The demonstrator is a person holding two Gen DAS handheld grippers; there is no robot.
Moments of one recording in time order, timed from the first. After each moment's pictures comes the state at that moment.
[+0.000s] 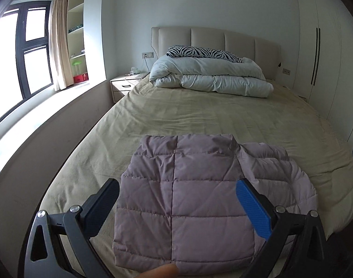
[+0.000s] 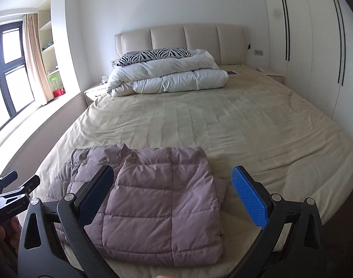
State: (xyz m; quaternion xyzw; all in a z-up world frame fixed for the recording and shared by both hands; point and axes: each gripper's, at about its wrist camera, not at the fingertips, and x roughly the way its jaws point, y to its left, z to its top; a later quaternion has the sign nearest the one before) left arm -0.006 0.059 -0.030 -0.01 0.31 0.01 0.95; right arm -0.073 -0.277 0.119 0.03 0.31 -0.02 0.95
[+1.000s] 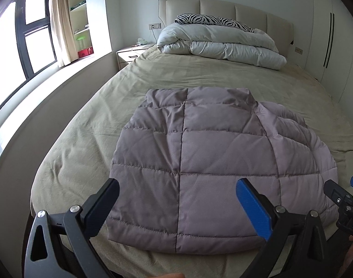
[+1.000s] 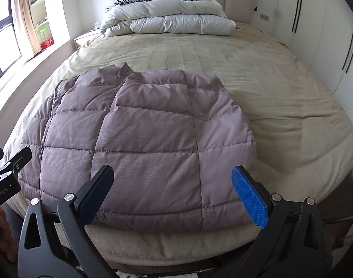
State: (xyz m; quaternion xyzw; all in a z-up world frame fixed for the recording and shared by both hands) left arm -0.004 0.063 -0.089 0.00 0.38 0.04 0.92; right arm -0.050 -0.222 -0.003 0.00 0.45 -0.04 0.89
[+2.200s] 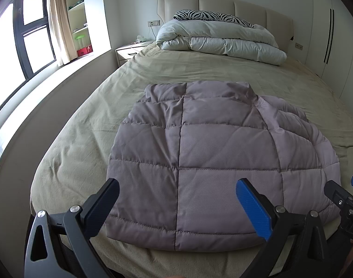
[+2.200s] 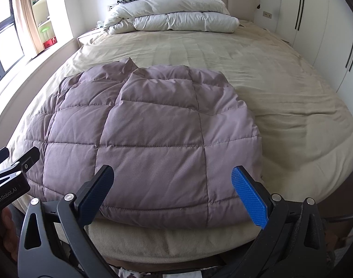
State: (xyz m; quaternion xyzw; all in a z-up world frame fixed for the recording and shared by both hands) left arm -0.004 0.061 -0.095 0.00 0.39 0.04 0.92; right arm -0.053 -0.218 -0.007 0.01 0.45 -0.02 0.89
